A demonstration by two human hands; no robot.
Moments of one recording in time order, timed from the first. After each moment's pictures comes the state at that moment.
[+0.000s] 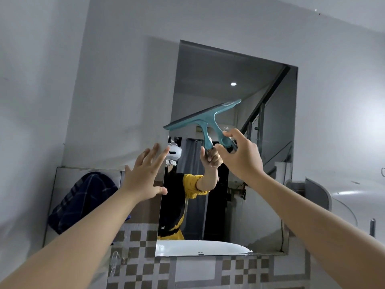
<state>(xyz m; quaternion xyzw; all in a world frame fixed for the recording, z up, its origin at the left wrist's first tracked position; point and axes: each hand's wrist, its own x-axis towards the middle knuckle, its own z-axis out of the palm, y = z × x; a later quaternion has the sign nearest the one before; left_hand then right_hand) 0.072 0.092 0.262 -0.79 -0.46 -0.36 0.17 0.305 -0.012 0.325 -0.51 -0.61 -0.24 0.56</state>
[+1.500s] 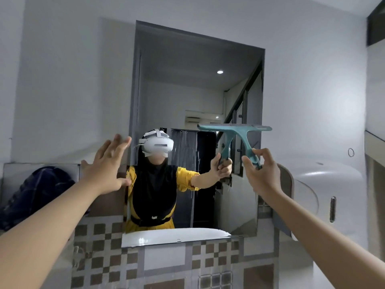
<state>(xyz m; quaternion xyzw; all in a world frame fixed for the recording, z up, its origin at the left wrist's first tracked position) 0.083 0.087 0.262 -0.77 -0.51 -0.35 0.16 0.446 -0.035 0.259 -0.55 -0.50 -0.11 0.66</state>
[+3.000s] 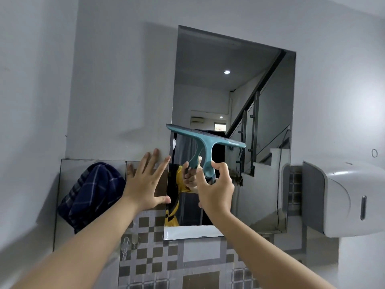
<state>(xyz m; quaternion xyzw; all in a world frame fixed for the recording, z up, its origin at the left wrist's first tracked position) 0.058 0.113 0.209 -0.79 -0.43 -0.33 0.27 0.224 -0.006 0.216 -0.48 -0.50 -0.02 0.72</state>
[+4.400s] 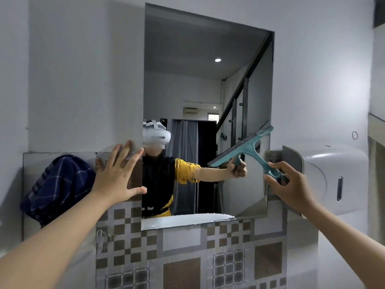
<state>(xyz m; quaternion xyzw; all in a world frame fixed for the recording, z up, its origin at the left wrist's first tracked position) 0.055 0.114 0.203 -0.77 -0.46 -0.34 0.28 0.482 -0.055 0.189 -0.56 -0.60 -0.19 0.54</state>
